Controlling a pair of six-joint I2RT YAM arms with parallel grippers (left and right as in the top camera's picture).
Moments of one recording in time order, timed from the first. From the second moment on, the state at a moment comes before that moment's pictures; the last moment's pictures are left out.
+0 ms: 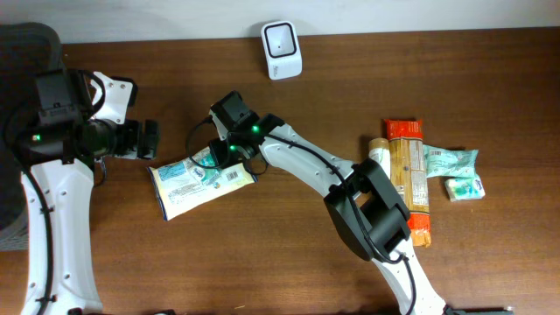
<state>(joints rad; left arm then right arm) 0.20 1.49 1.48 -1.01 0.15 0.34 0.73 2.34 1.88 -0.57 -0.31 0.36</state>
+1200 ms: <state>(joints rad) 0.20 1.49 1.48 -1.01 0.15 0.34 0.69 2.34 1.92 -0.66 -0.45 -0.14</state>
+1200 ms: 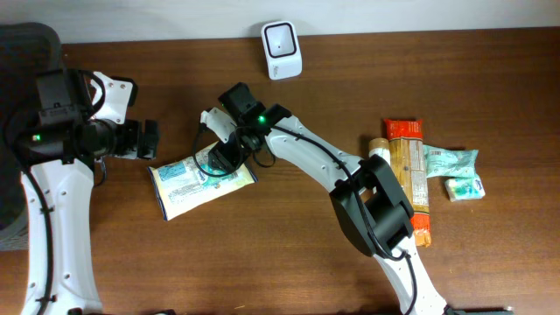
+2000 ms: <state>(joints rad) 0.20 1.49 1.48 -1.01 0.15 0.34 0.70 2.39 1.93 -0.68 -0.50 -0.14</state>
